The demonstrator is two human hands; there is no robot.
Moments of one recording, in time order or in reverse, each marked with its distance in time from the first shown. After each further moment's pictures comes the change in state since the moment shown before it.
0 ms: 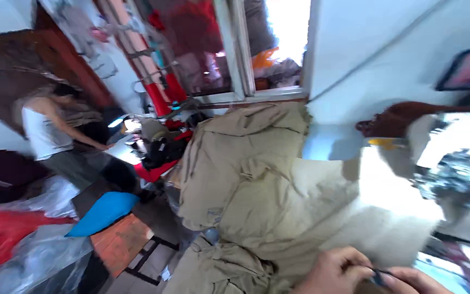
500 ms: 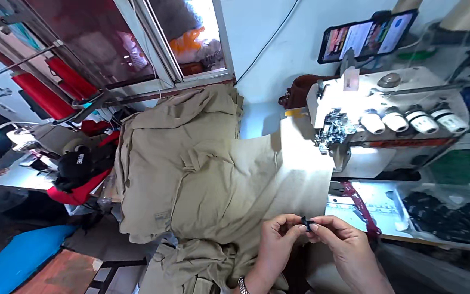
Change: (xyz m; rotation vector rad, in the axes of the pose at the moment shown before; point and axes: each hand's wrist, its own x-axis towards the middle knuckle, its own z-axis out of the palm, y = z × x) left_hand -0.004 0.010 0.012 -0.182 0.128 -0.246; right_hand -0.008 0.004 0.018 0.050 0.321 -0.003
